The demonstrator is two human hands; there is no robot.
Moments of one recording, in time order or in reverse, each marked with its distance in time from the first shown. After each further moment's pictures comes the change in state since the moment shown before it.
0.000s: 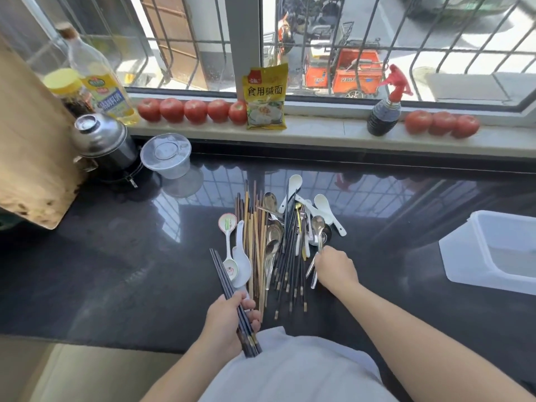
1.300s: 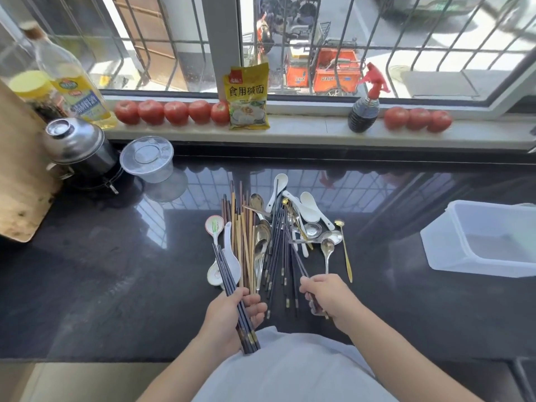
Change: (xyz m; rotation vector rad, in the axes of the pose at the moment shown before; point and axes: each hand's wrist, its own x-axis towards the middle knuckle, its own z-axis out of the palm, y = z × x) left_hand 0.002 0.001 0.014 0.072 -0.055 -0.008; right_hand -0.075 0.009 -0.009 0.865 -0.320 0.236
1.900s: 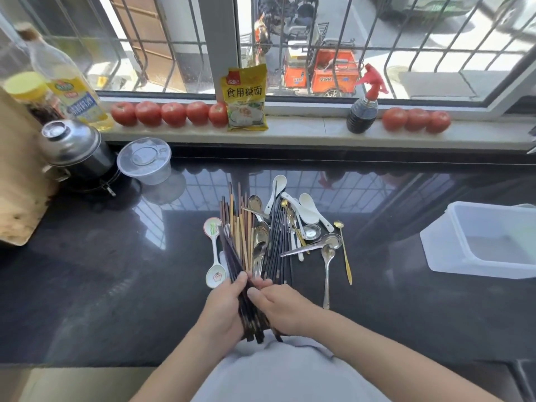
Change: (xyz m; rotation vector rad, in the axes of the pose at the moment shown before) left_hand 0.002 0.016 0.016 -0.123 -0.099 0.040; right_hand -0.025 -0.029 0.063 -0.709 -0.328 -0.465
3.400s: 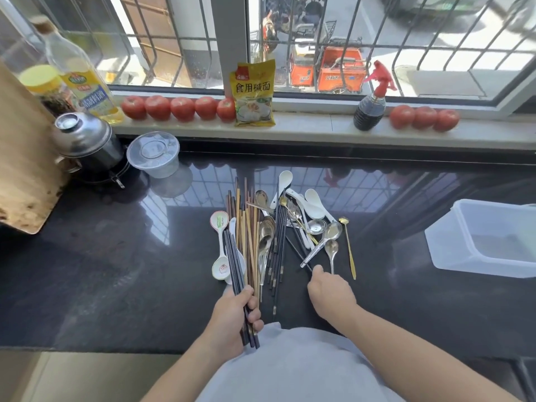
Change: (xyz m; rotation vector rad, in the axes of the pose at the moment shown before) left_hand -0.001 -0.026 -0.030 0.149 0.019 -0.039; right_hand 0.014 0.101 -0.006 -0.695 0.247 0.355
